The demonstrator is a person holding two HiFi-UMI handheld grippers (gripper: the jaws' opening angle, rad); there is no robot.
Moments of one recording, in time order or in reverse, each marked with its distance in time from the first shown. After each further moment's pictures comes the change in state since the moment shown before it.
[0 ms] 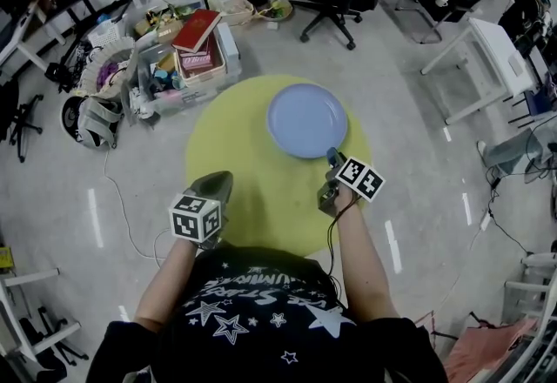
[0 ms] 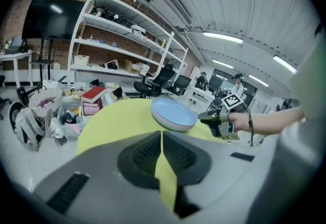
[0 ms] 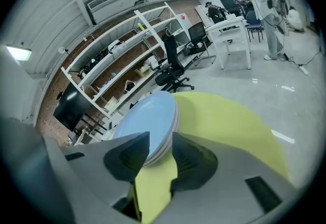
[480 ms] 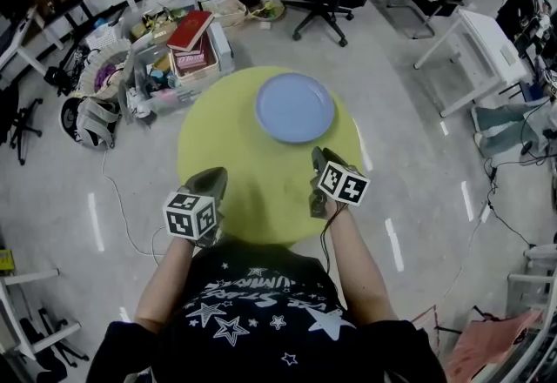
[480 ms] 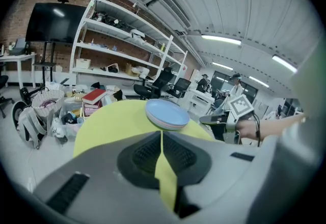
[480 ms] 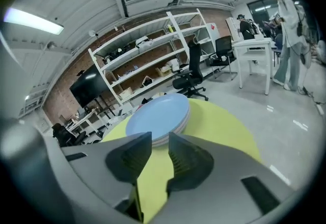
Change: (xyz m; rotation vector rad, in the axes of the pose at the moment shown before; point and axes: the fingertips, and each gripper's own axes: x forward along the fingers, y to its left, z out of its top) left arm -0.021 -0.037 -0.008 -0.001 -0.040 0.018; right arm -0.053 0.022 -0.021 -0.298 -0.021 0.089
